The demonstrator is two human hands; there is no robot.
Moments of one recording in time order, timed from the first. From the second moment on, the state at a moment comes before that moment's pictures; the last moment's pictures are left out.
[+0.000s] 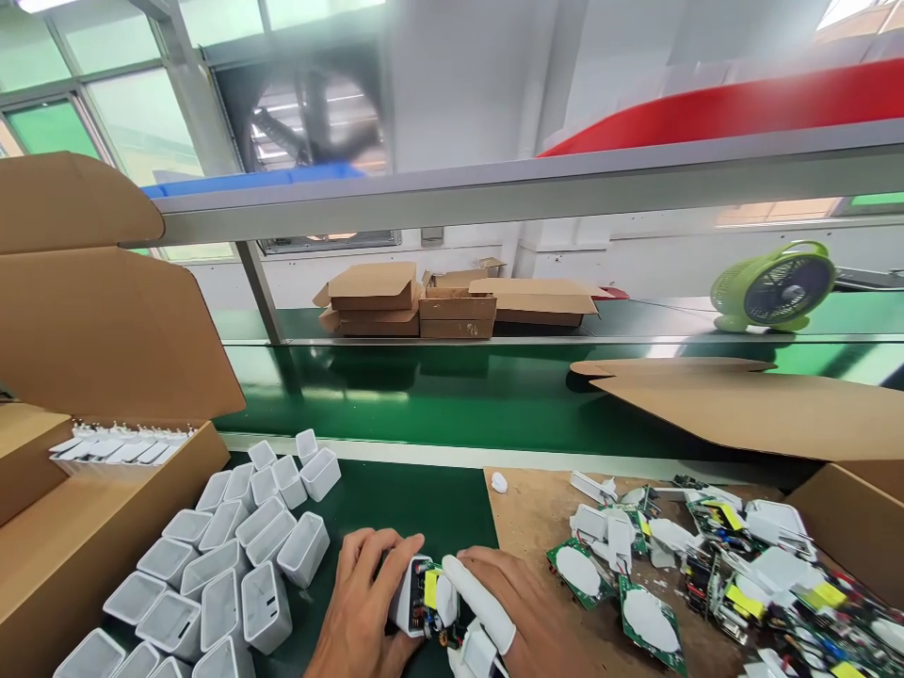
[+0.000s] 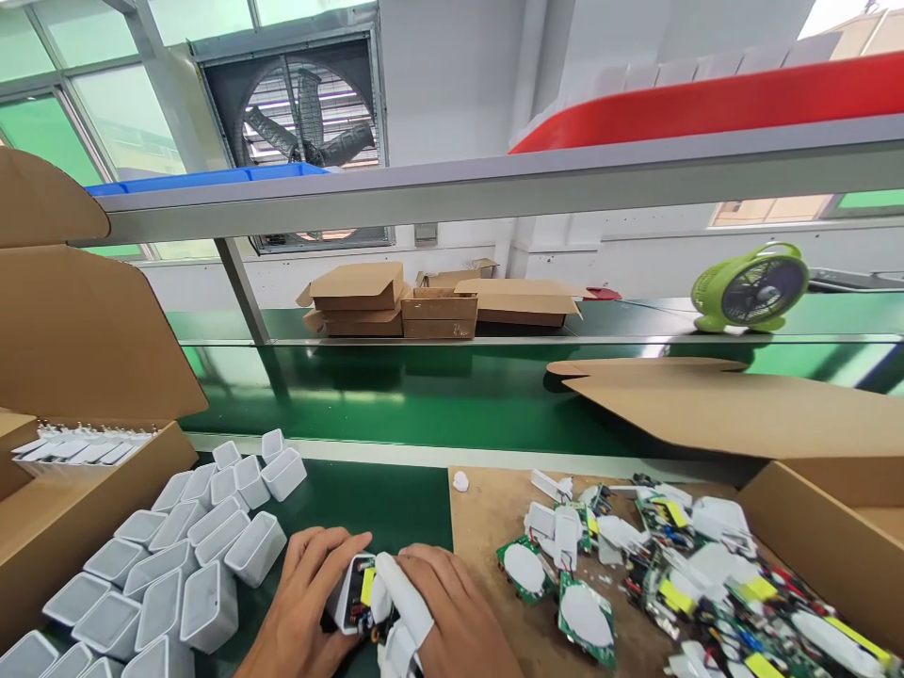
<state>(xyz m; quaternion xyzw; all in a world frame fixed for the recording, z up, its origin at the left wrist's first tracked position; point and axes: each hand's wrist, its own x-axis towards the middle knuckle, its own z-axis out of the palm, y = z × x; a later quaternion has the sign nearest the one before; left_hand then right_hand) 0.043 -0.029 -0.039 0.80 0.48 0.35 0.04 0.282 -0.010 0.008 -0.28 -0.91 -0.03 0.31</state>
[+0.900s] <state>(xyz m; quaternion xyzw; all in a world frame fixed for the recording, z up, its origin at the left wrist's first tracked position) 0.045 -0.034 -0.035 0.80 0.49 0.33 0.06 0.275 -0.024 0.018 -0.32 -0.90 0.01 0.30</state>
